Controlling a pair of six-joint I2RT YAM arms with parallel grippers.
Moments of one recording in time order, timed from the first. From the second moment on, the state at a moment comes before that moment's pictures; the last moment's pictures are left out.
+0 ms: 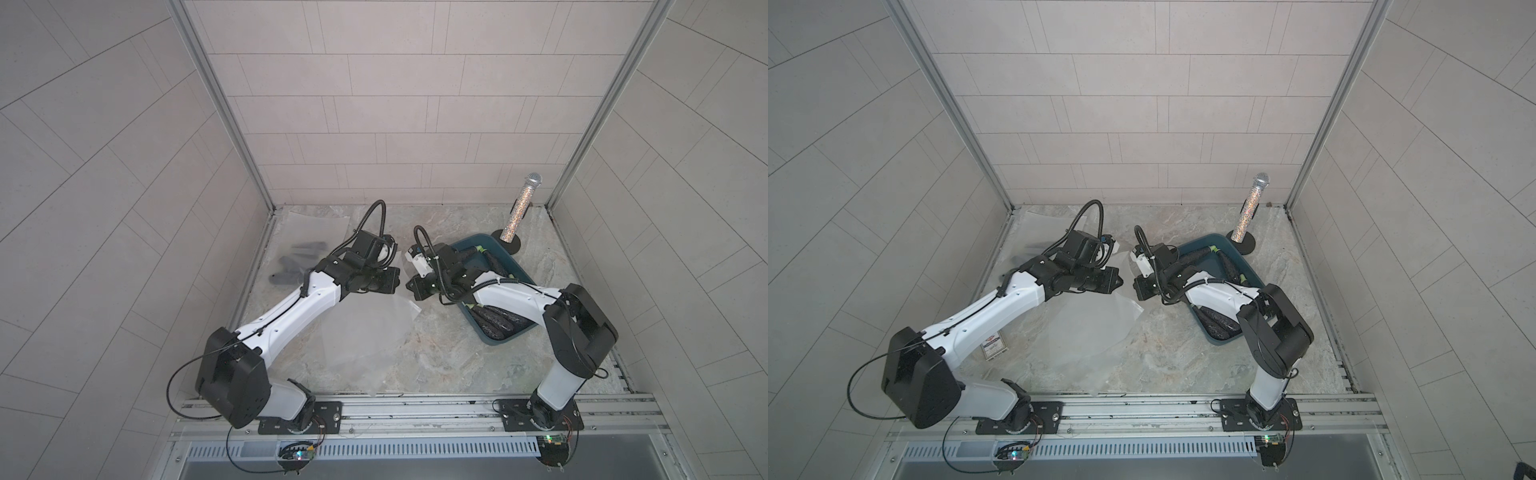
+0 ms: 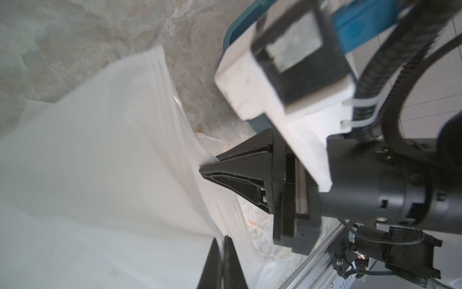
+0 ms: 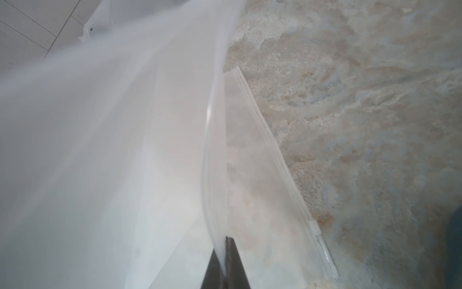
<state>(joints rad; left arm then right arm) -0.56 1.43 1.20 -0.69 0.29 -0.34 0.65 1.71 1.10 -0.18 -0.27 0.26</state>
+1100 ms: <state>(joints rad) -0.67 1.64 1.24 -0.76 0.12 -0.34 0.56 1.48 0.86 -0.06 -0.27 0.40</state>
